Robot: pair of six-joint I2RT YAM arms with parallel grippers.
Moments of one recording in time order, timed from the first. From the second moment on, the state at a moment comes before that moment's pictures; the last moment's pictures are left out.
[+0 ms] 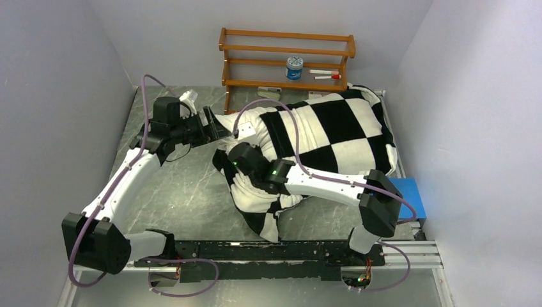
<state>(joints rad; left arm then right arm) -0.24 1.26 1.07 -0.41 0.45 -0.58 1.13 1.67 1.24 -0.24 0.71 0.31</state>
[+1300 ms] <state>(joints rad) -0.54 1.03 0.49 -0.03 0.27 -0.96 1.03 1.67 1.43 -0.50 0.39 0.43</state>
